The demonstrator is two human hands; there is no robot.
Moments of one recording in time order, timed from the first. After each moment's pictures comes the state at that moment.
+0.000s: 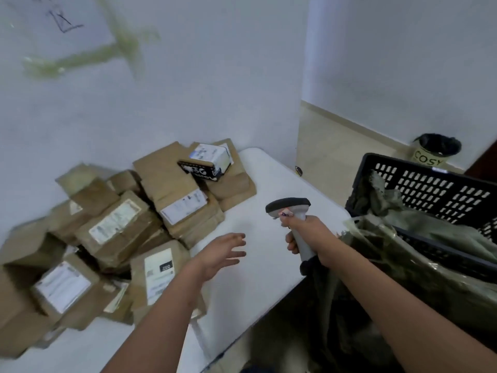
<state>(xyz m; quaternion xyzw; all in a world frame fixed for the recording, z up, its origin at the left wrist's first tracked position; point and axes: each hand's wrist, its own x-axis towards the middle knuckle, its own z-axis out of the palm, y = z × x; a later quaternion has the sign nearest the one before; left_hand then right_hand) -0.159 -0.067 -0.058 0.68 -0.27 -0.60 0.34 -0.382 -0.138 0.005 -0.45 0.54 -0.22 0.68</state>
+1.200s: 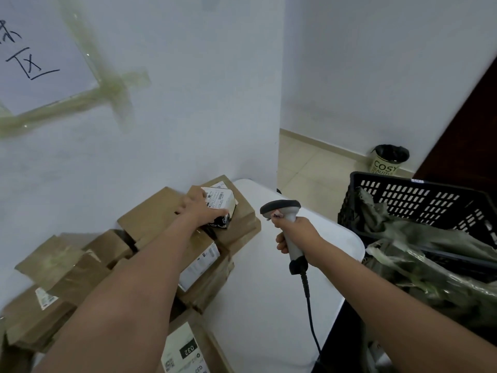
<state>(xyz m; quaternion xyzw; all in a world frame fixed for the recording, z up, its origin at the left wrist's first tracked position) 0.010 -0.271 -0.002 0.82 -0.51 -0.26 0.09 -0.252 -0.205 0.023 -0.41 0.60 -0.31 0.62</state>
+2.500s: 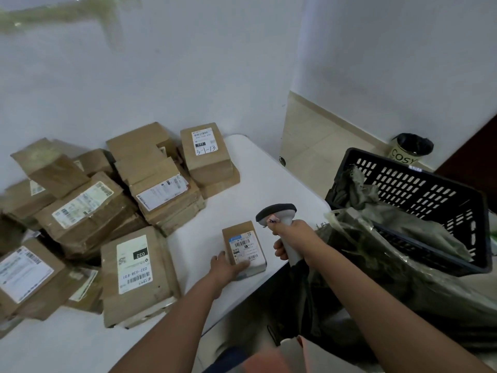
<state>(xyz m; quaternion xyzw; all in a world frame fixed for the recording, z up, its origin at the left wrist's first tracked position) -0.219 -0.051 -0.152 0.78 -0.25 -0.52 0.23 -0.394 -0.130 -0.013 -0.47 0.60 -0.14 0.63</state>
